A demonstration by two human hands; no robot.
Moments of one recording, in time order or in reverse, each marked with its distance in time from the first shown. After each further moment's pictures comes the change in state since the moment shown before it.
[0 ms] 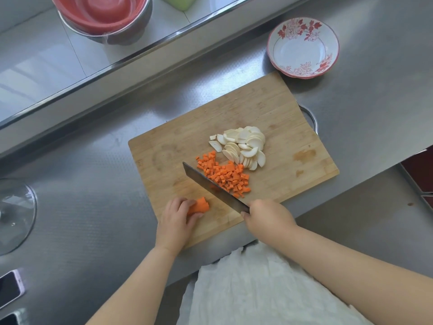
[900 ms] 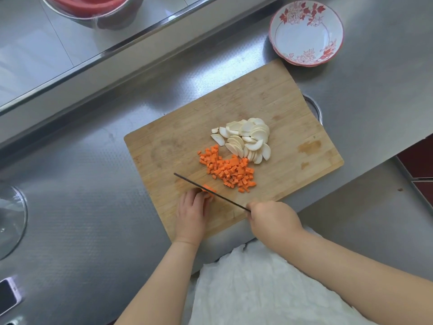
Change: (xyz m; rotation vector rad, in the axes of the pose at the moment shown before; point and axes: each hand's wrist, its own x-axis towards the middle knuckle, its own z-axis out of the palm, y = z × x) left_hand 0.013 0.020 0.023 -0.094 0.200 0.040; right_hand -0.003 -0.013 0.016 -0.230 0.045 -0.038
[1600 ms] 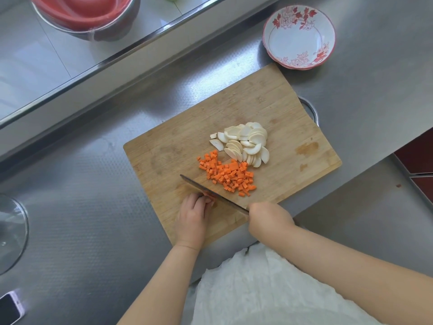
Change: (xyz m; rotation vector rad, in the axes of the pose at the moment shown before) left_hand 0.009 -0.004 -0.004 -0.027 -0.037 0.055; right_hand 0.017 -0.008 -0.002 0.105 -0.161 0.140
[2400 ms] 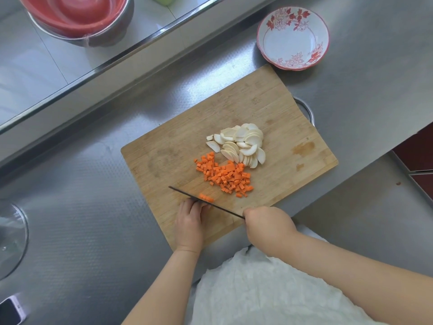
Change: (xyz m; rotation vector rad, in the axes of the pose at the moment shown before) left_hand -0.005 0.007 0.002 0.010 0.108 -0.019; right_hand -0.024 0.004 -0.007 -0.110 0.049 -0.175
